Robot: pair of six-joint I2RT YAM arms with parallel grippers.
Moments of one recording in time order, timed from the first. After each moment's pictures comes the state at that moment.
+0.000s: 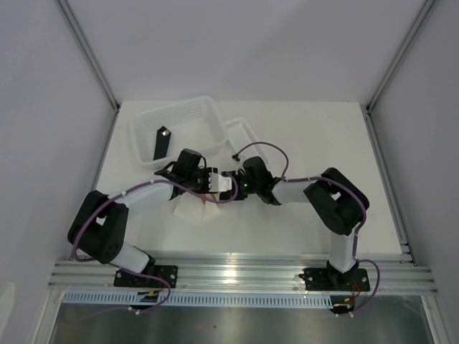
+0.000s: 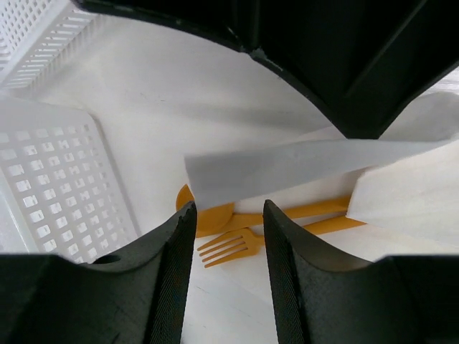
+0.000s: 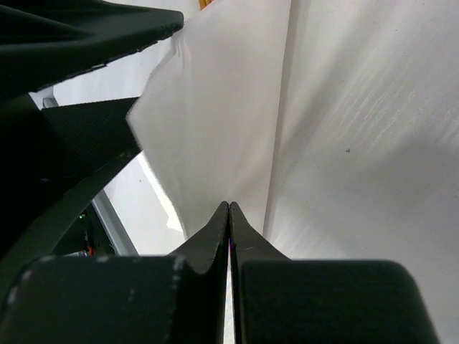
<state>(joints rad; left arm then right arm) -0.49 1.50 0.82 -0.19 0.25 1.10 0.75 1.91 0.96 0.36 -0.44 0.70</state>
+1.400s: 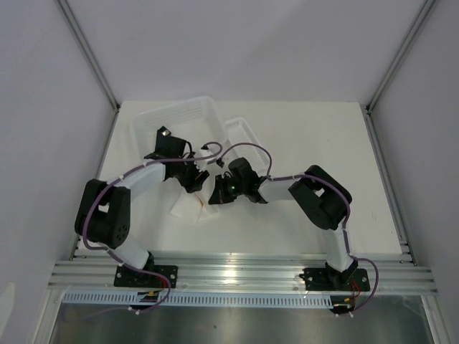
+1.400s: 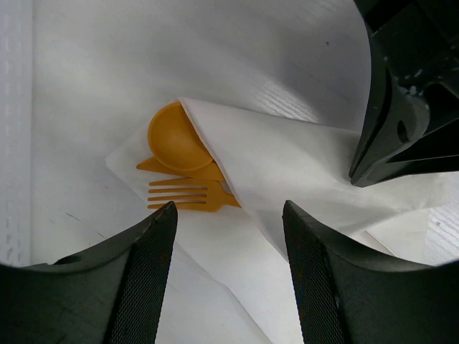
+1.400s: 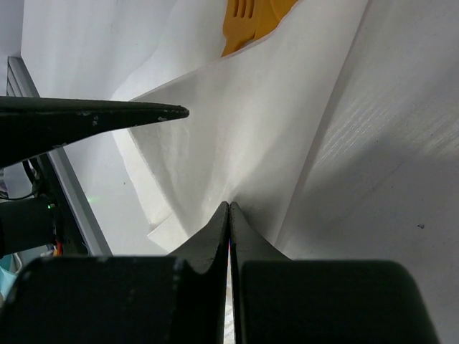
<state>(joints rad) -0.29 1.60 0.97 -0.41 0.39 0.64 0.82 2.05 1.11 0.30 -0.46 0.59</state>
